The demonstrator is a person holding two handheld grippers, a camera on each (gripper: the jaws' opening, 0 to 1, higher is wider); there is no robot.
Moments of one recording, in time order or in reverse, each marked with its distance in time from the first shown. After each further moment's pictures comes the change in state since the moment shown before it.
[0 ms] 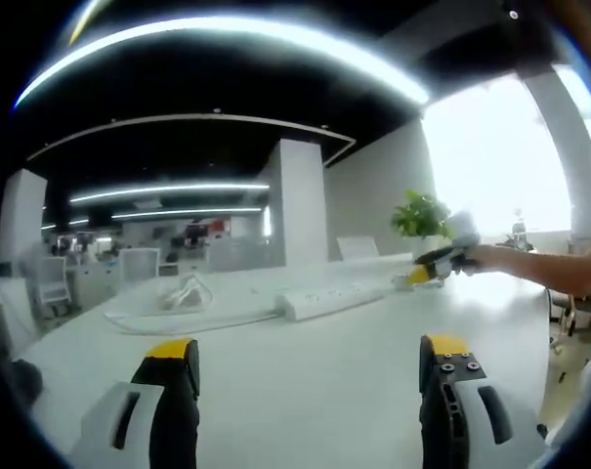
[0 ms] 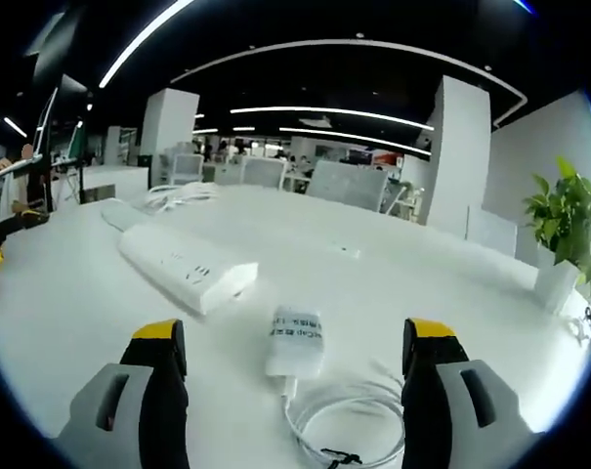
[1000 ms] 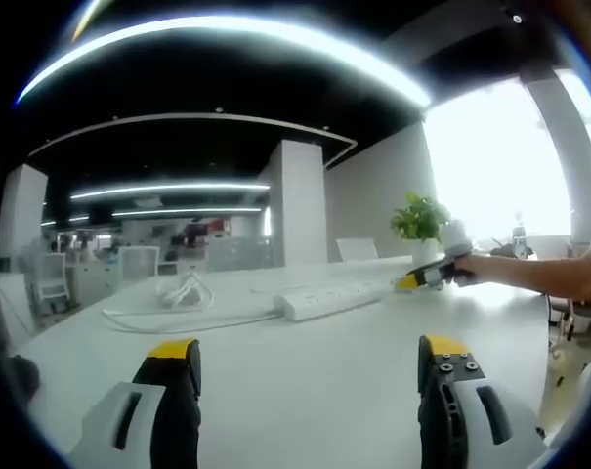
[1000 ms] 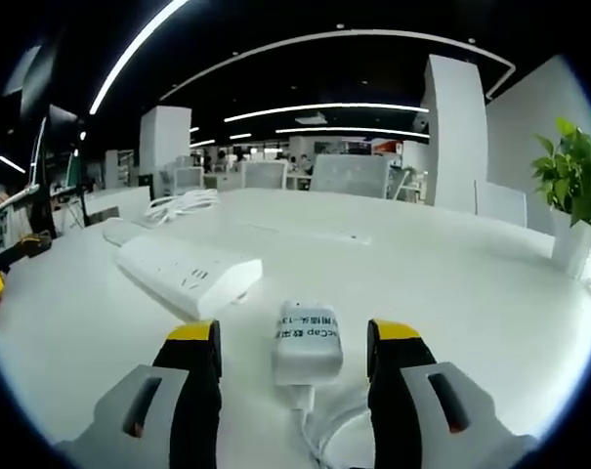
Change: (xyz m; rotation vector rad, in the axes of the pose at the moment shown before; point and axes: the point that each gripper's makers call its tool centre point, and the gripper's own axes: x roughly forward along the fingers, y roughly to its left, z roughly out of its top) left arm 0.000 0.001 0.000 -0.016 -0.006 -0.003; right arm 0.012 0.016 -0.012 0.117 -0.002 0.048
